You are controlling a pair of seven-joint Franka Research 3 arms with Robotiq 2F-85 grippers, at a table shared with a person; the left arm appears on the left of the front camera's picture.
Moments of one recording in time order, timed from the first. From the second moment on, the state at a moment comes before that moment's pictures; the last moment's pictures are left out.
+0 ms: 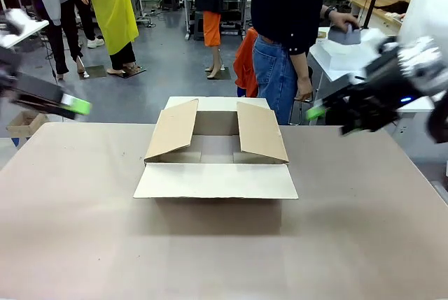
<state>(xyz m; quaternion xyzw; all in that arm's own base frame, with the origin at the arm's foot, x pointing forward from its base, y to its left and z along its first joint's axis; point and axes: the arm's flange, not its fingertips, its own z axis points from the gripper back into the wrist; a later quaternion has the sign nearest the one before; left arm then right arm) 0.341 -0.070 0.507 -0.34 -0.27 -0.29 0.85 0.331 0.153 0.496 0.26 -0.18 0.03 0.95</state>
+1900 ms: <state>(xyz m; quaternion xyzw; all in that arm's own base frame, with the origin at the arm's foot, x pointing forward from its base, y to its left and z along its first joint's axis) 0.479 -0.299 0.466 -0.05 -0.16 -0.17 0.97 0.348 0.215 0.470 0.22 -0.29 0.14 0.92</state>
